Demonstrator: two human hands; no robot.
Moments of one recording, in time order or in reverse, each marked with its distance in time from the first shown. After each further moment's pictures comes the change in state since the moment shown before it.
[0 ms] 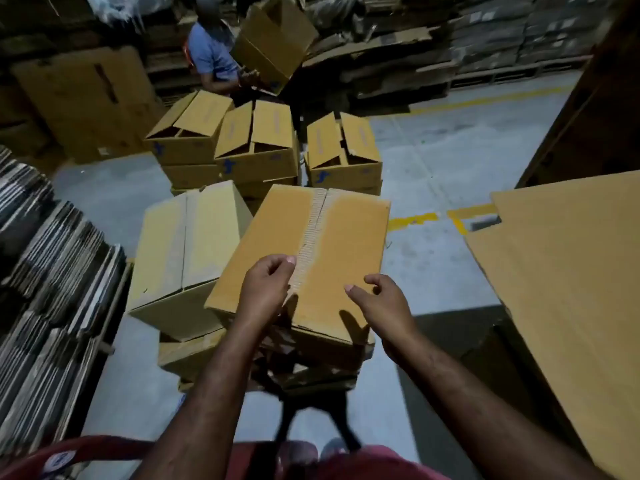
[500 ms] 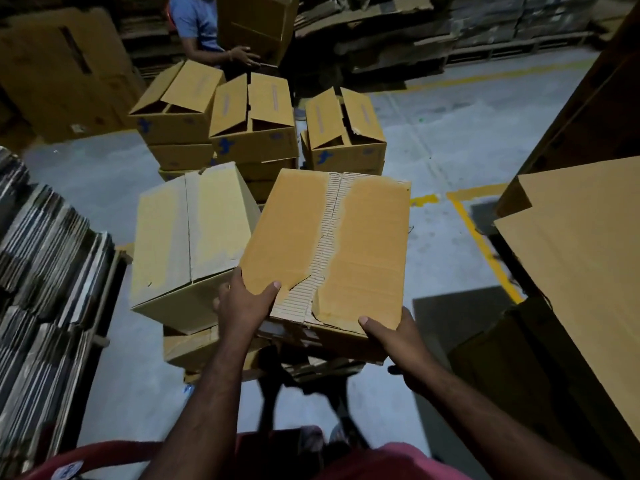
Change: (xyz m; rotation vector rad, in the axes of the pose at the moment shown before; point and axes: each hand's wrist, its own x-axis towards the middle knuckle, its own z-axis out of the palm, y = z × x) left_hand 0.073 -0.112 -0.073 0.504 0.123 -0.193; right_hand -0.001 0.068 0.052 -0.001 -0.024 0.247
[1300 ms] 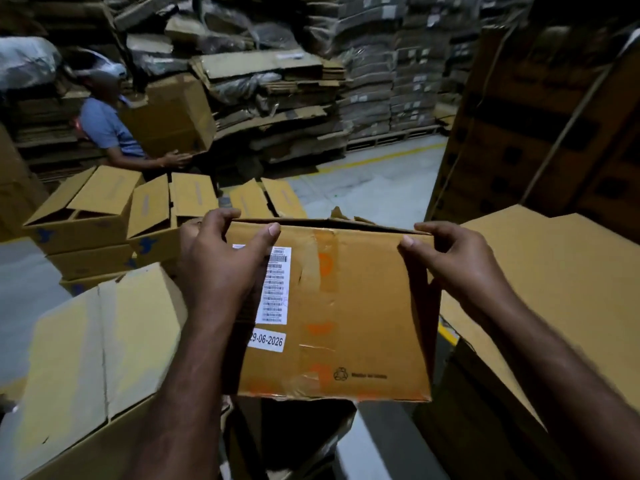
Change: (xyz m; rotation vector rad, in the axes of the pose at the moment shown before) left_hand -0.049 0.238 -0.092 -0.352 0.293 0.729; right_hand -0.073 -0.201 -0.164 -0.135 0.608 -0.602
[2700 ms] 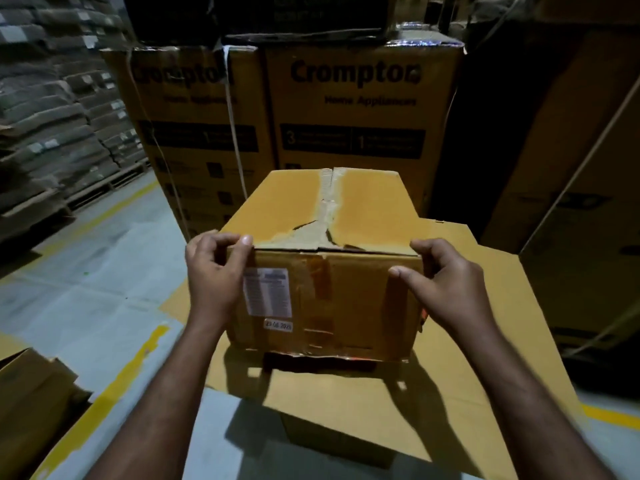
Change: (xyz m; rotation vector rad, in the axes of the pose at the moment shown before) left_hand -0.123 0.232 0.365 -0.631 -0.758 0.367; right_hand -0.091 0.156 -0.285 -0.358 0.802 0.312
